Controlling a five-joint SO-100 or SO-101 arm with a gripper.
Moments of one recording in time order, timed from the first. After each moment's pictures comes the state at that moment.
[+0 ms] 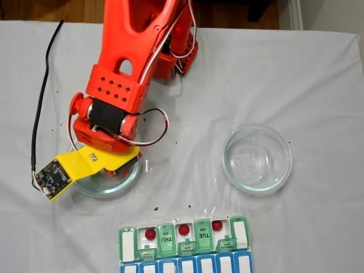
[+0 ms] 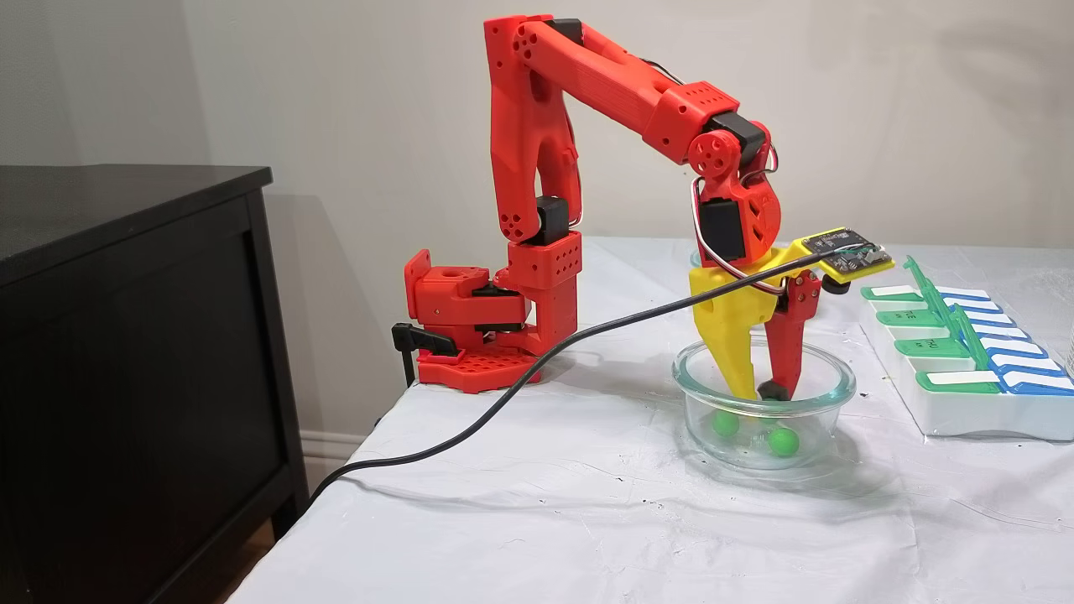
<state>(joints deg) 22.2 118.1 127.3 48.1 -63.9</state>
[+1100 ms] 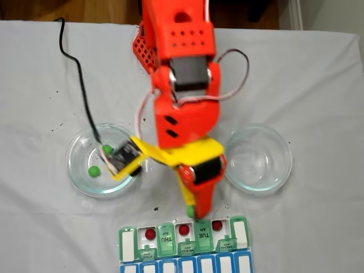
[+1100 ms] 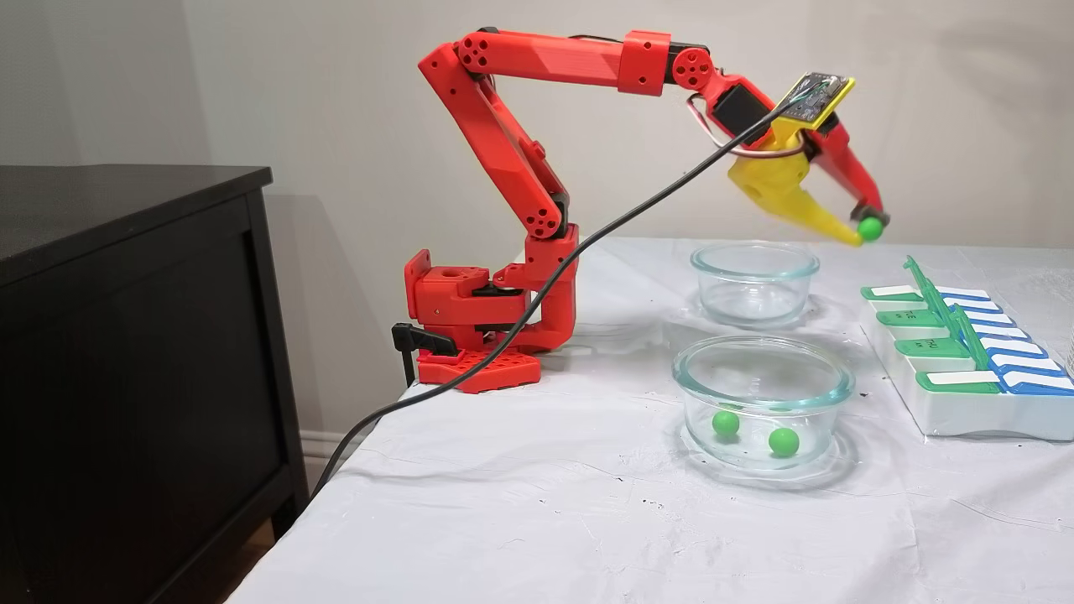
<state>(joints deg) -9.0 136.8 133.9 25.0 -23.8</state>
